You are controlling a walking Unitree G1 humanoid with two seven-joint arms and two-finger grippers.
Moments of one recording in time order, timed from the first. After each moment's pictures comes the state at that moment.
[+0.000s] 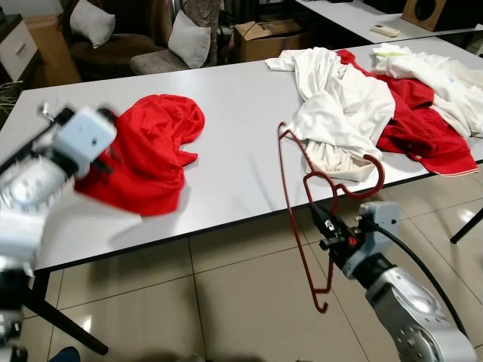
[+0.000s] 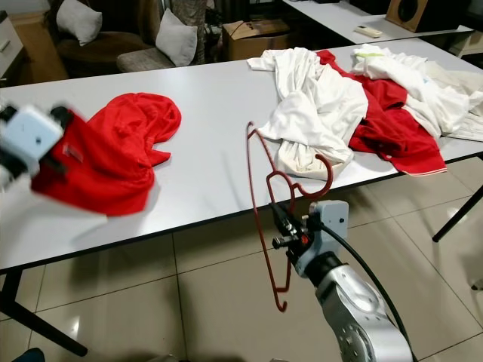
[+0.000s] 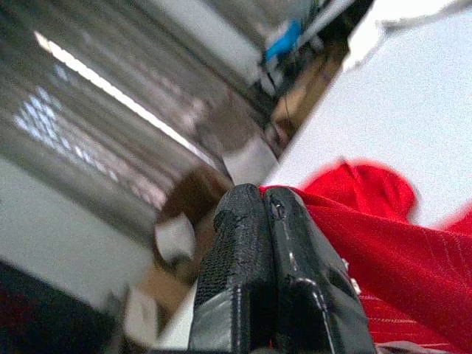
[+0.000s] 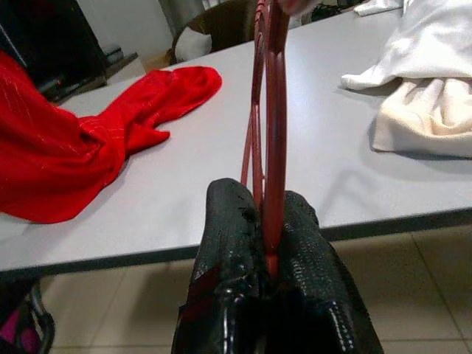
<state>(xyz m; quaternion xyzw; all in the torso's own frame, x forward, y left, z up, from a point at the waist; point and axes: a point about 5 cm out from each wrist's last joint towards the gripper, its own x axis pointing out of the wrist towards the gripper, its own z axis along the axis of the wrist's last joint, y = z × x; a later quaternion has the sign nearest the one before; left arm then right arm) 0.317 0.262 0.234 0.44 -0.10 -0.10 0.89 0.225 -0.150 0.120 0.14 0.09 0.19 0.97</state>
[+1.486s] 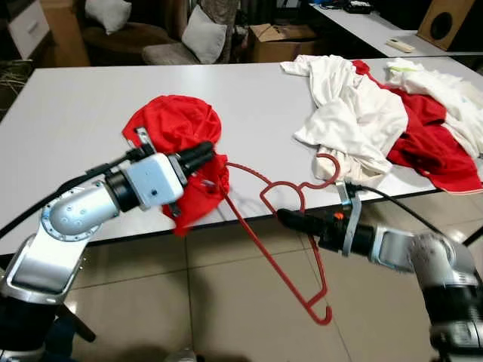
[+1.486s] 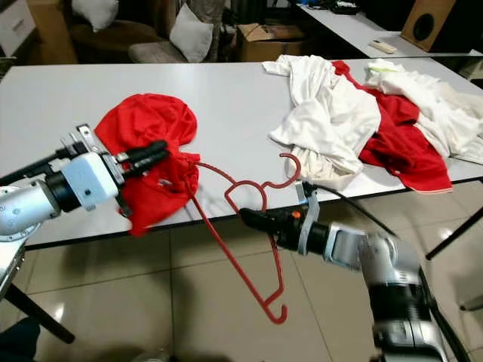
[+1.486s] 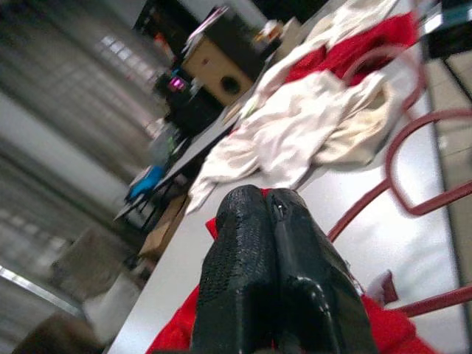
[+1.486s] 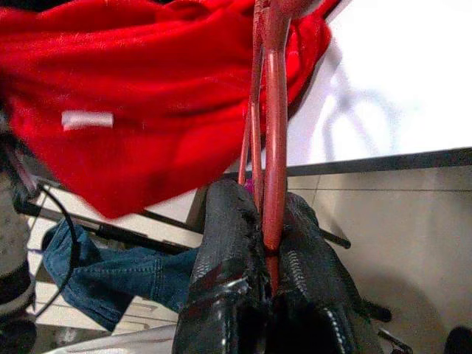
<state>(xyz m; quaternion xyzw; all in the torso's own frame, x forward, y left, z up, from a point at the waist) 0.267 0.162 0.222 0.39 -0.18 -0.40 0.81 0.285 -0.160 0.110 0.37 0.33 0.41 0.77</state>
